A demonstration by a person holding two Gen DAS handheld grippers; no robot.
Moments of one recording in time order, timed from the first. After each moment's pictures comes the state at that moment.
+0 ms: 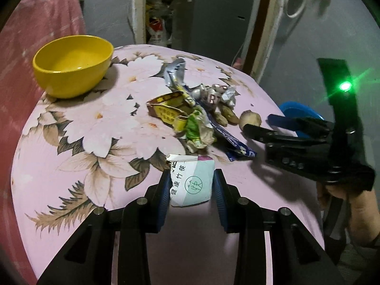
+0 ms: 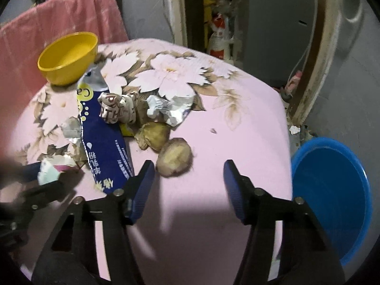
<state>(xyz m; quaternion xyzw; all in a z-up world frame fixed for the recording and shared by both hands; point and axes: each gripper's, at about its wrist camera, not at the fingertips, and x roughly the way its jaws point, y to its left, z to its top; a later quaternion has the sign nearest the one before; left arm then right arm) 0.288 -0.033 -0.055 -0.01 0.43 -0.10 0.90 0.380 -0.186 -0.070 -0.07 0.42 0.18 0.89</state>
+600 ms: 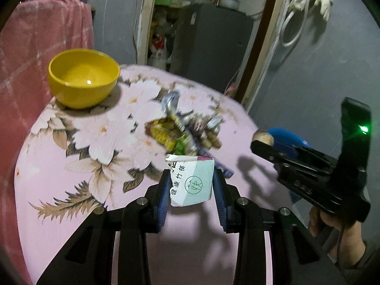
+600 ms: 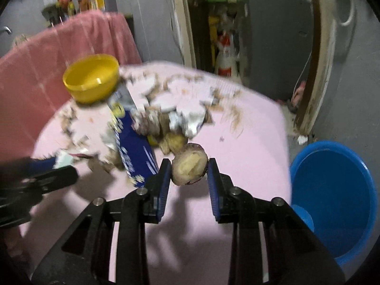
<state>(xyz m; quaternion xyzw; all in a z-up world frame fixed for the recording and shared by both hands) 0.259 -0.037 -0.020 -0.06 0.36 -0.12 0.92 0.336 -0.209 -0.036 -0.01 0.35 0.21 0.91</state>
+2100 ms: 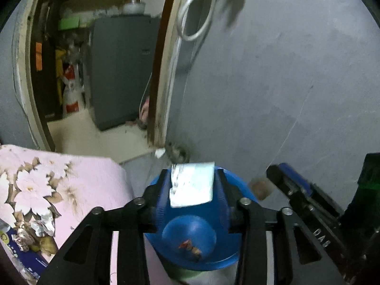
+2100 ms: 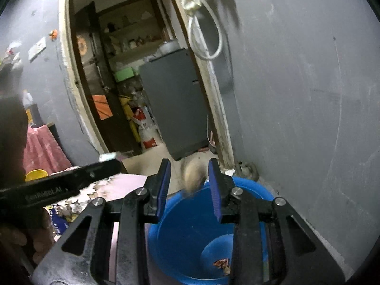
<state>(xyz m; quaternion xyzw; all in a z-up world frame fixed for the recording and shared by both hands) 0.375 -0.278 0.024 0.00 0.34 -0.32 0.89 0.303 -0.453 0.015 0.14 0.19 -0.01 0.97</state>
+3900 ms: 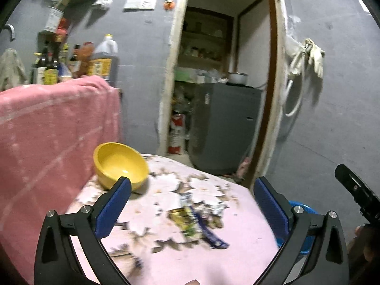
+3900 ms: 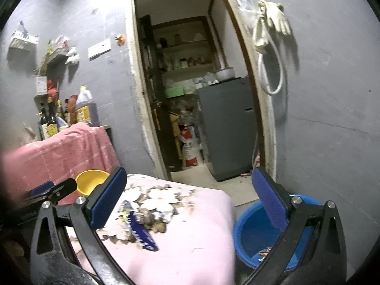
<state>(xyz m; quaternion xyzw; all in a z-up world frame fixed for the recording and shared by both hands) 0.213 -0.025 0.071 -0.06 0.15 -0.03 0.99 0.228 -0.272 0.084 0.08 0.10 0.10 0.99</state>
